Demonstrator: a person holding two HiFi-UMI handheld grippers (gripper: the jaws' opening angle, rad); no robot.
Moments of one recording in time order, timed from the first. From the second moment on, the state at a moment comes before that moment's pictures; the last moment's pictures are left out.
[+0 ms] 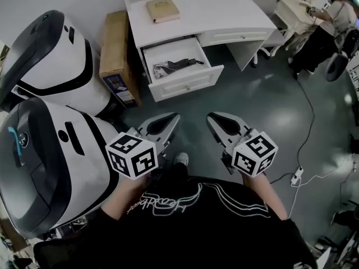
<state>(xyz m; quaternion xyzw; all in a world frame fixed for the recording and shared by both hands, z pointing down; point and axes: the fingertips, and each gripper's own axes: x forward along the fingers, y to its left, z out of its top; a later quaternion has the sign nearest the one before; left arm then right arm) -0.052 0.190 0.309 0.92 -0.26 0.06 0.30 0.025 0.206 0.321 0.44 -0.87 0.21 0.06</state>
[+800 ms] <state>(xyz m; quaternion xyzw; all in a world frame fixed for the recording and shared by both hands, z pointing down) -0.055 0.015 0.363 0.89 -0.30 0.07 0.33 0.037 0.025 0.374 0.41 -0.87 0.24 0.08</state>
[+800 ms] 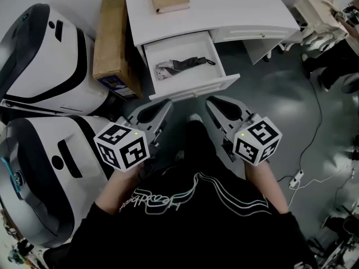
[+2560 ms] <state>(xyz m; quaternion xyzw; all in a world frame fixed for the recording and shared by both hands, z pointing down) -0.102 -0.222 0.494 0.73 -0.49 0.06 0.47 0.012 -0.245 0.717 -0.06 -0.81 -0.07 0.58</state>
